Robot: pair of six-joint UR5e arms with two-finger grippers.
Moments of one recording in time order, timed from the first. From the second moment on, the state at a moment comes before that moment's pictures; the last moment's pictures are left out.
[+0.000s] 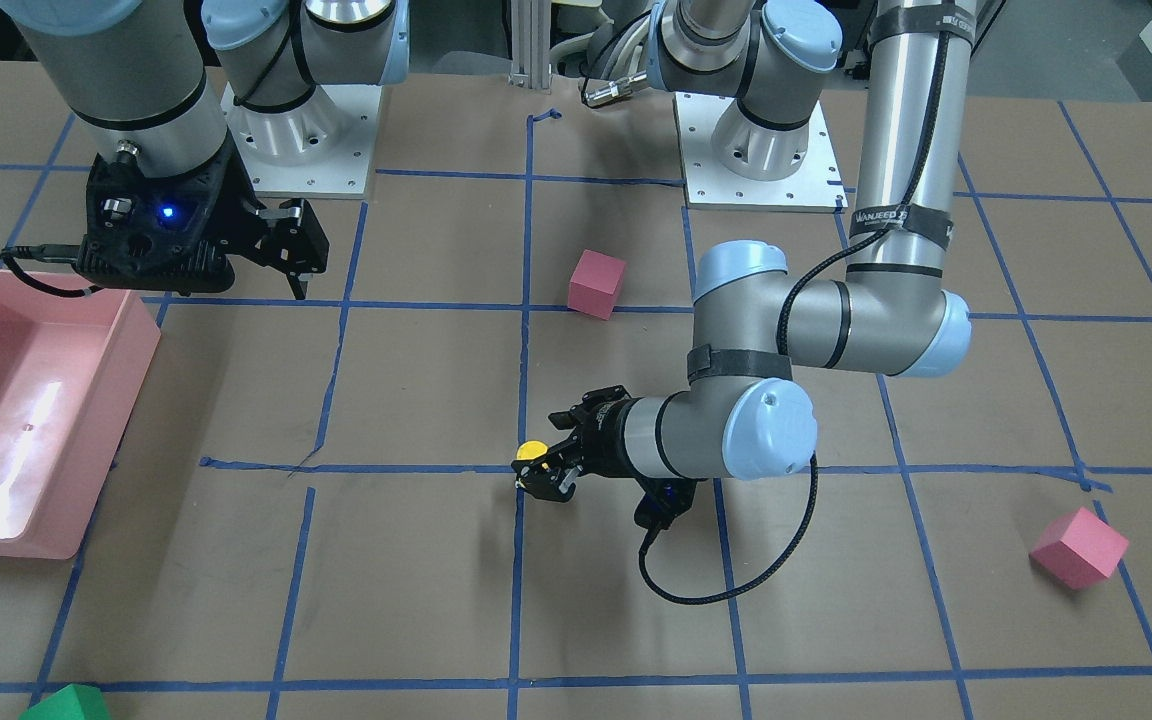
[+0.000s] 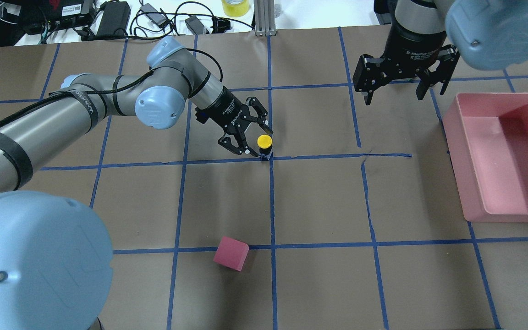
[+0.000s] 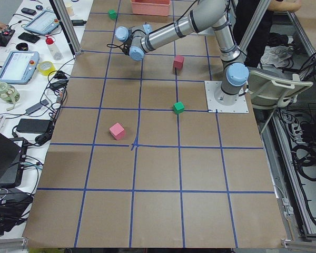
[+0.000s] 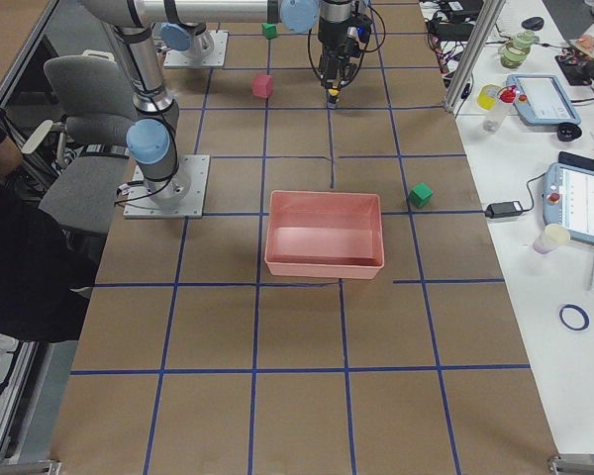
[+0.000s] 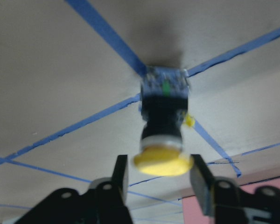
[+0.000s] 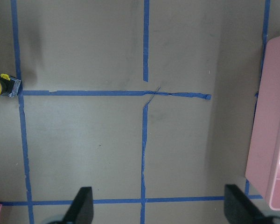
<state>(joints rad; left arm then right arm) -1.67 -2.12 -1.59 -1.26 0.92 -0.96 1.62 -1.48 1.51 -1.57 -1.63 0.03</state>
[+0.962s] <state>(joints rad) -1.67 -1.73 -1.57 -1.41 1.51 -0.41 1.62 -1.48 1.51 -1.57 -1.63 0.03</state>
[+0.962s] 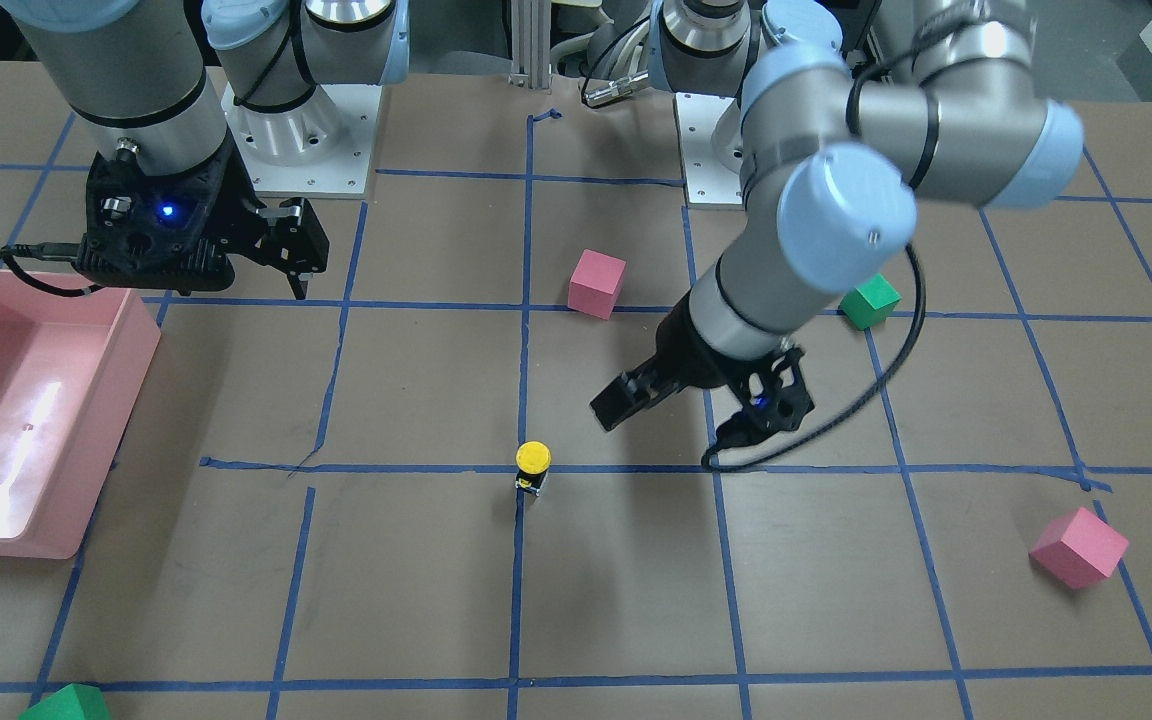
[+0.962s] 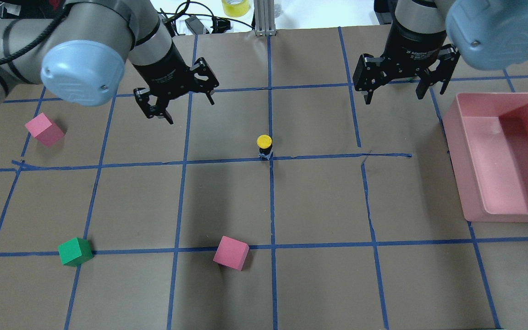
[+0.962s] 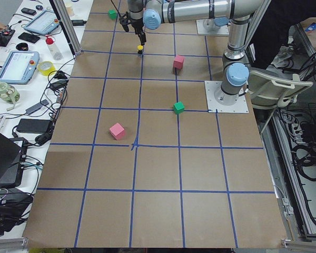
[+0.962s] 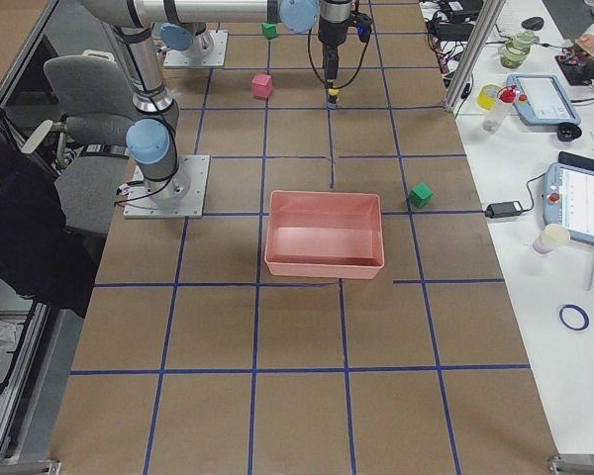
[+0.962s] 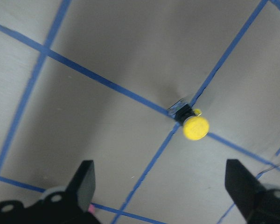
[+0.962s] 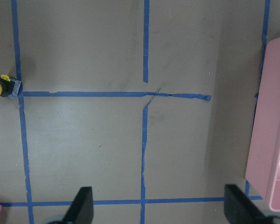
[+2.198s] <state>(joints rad) -1.66 -1.56 -1.59 -1.41 1.58 0.13 1.62 -1.48 1.51 -1.58 -1.63 0.03</state>
